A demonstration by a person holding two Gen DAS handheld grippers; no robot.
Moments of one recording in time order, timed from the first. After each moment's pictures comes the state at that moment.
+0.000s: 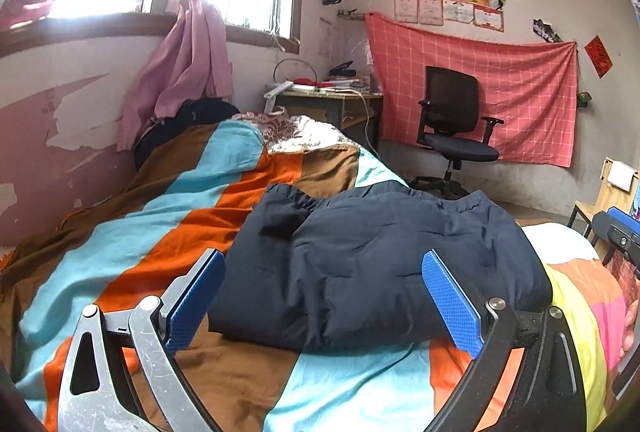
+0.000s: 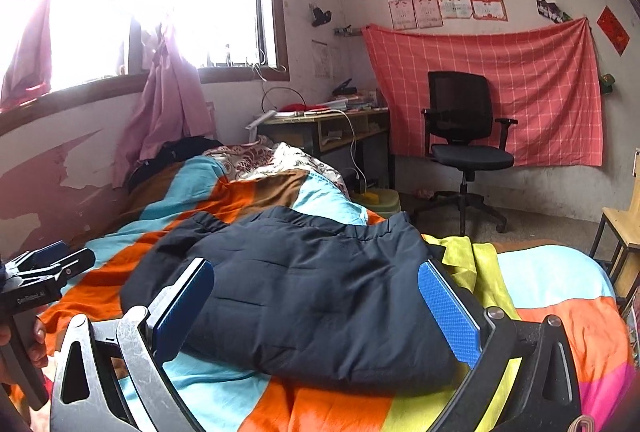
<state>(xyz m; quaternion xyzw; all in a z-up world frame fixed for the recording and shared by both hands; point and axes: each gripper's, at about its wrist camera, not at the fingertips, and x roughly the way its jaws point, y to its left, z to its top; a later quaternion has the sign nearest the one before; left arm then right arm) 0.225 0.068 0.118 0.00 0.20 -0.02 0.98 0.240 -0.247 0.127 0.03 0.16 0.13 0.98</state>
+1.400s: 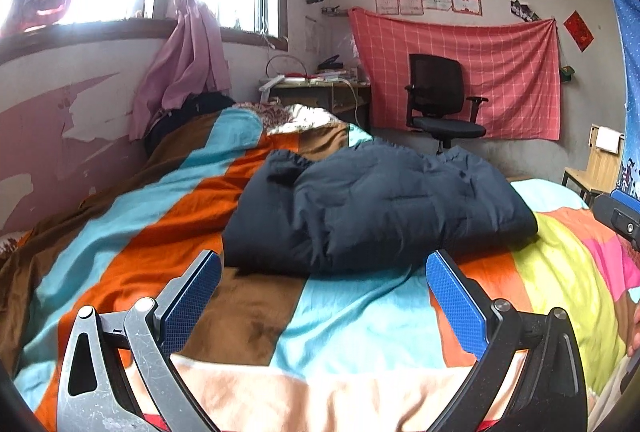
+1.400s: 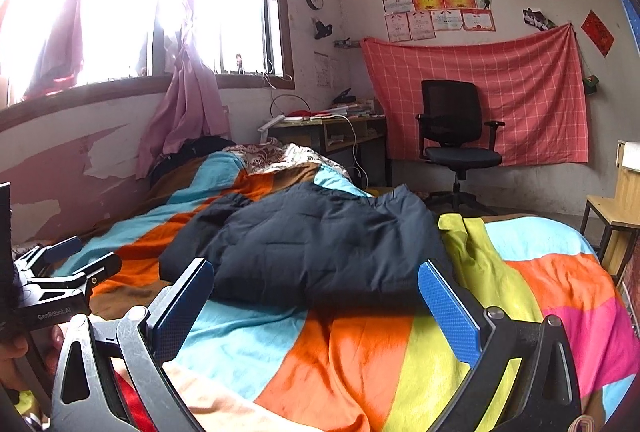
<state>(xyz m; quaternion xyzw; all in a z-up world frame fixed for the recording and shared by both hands) 0.135 0.066 0.062 0.03 0.21 -0.03 0.98 0.120 -0.214 0.092 0.04 0.15 0.12 0.98</state>
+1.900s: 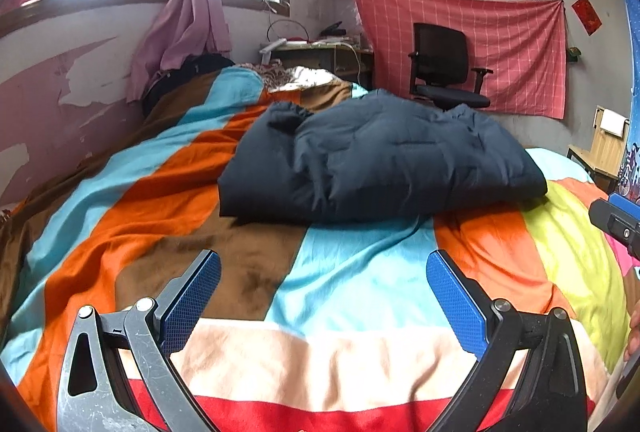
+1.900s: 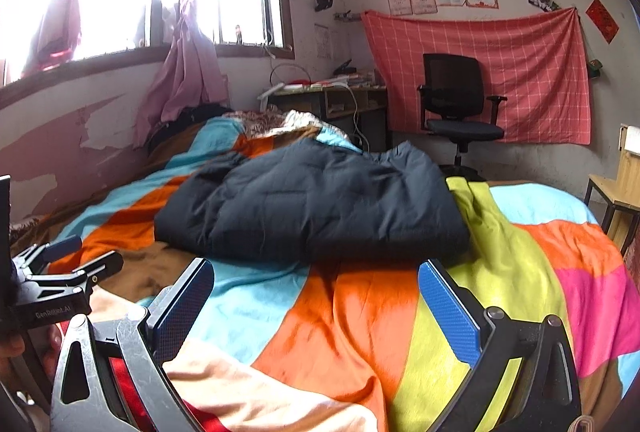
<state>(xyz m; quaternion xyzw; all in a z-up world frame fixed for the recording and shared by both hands) 0.136 0.066 0.020 0.02 0.26 -0.03 0.96 0.122 -0.205 0.046 0.04 0.20 0.12 0.97</state>
